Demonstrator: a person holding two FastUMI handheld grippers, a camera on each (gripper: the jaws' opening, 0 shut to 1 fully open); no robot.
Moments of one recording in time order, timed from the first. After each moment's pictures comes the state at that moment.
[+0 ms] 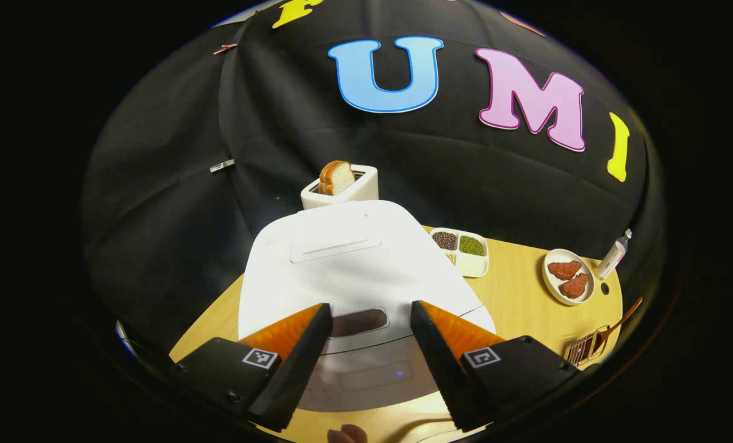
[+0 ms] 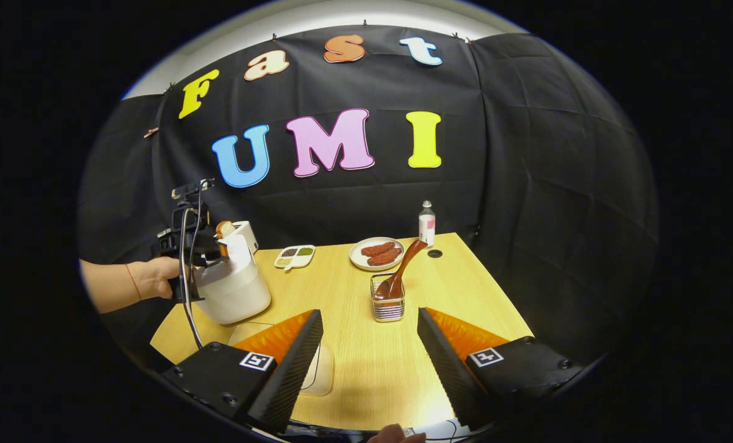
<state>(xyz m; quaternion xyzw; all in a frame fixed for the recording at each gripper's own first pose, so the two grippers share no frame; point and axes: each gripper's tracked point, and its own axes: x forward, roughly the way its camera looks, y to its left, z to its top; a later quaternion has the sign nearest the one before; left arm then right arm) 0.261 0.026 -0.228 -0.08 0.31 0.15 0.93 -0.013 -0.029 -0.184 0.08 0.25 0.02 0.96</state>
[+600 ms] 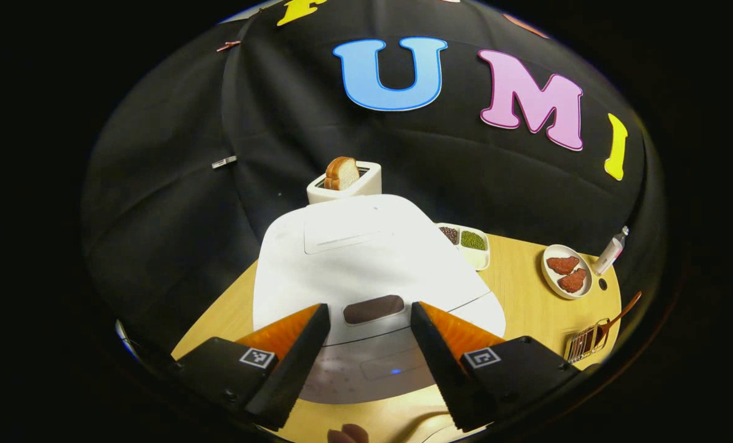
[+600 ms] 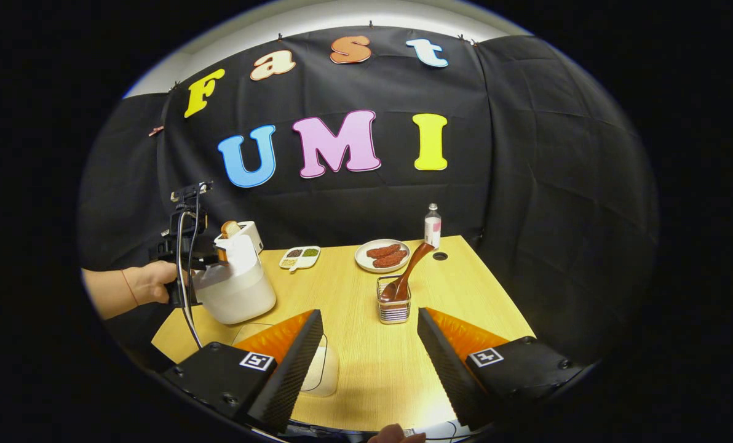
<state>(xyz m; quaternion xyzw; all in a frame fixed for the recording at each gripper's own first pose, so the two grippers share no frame) 0.245 0.035 -0.225 -0.07 0.31 0.15 0.94 -0.012 -0.018 -0.178 0.07 0.25 0.03 0.97</state>
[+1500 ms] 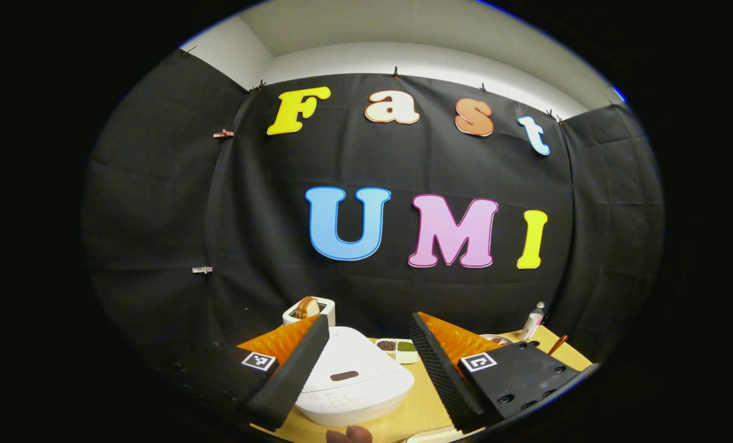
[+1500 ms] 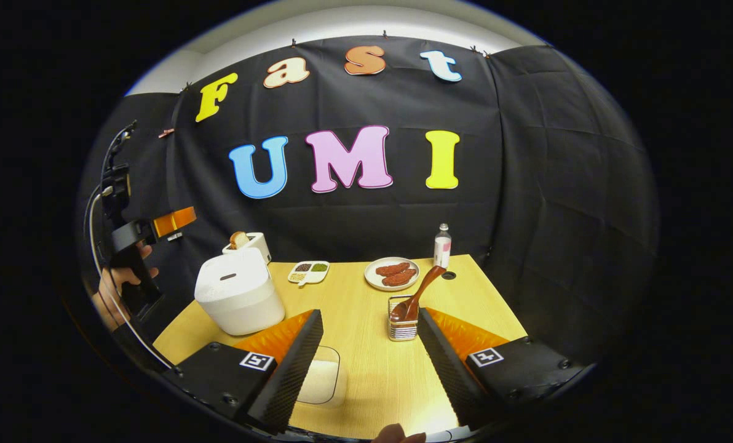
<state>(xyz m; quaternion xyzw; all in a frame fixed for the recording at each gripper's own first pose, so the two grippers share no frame) 0.139 -0.004 -0.010 -0.04 -0.01 0.02 1.00 0.008 0.005 -0.144 0.07 0.21 0.05 0.97</state>
